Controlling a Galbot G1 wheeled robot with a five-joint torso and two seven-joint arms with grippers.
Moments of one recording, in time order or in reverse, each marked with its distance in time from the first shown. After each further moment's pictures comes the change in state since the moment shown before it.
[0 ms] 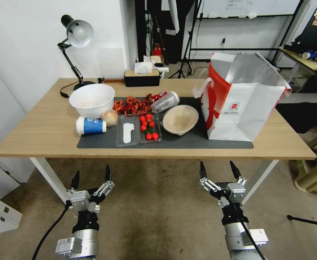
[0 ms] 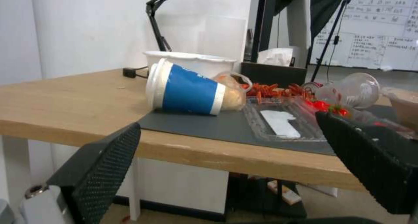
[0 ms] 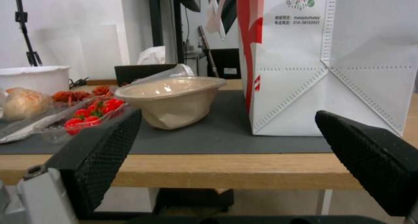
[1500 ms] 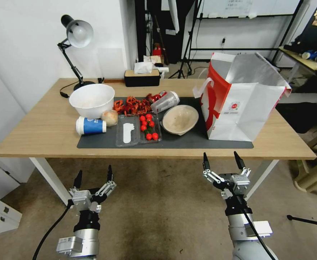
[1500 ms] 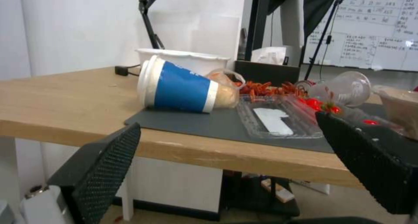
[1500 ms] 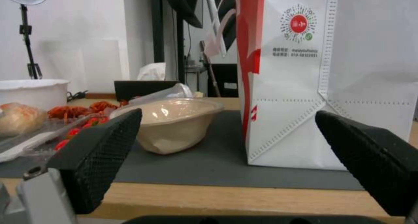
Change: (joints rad) left arm -0.008 0.002 -0.003 0.011 -0.016 -0.001 0.031; right arm 0.042 -0.024 0.021 0.013 -0.005 -0.002 -0.004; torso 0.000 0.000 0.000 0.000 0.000
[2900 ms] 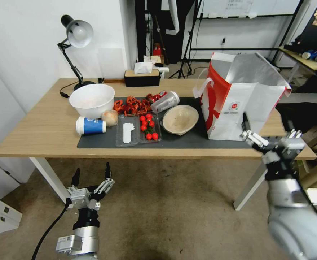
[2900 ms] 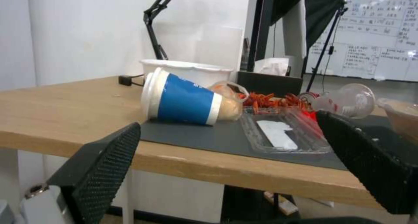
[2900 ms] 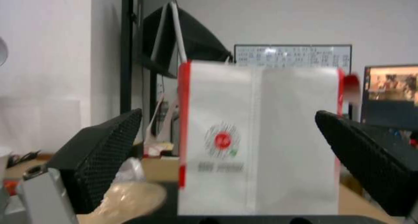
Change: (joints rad) left arm -0.020 0.007 0.002 0.007 -0.002 -0.027 -0.016; right arm 0.036 -0.110 0.197 0.109 0.144 -0.013 0.022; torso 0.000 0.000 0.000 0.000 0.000
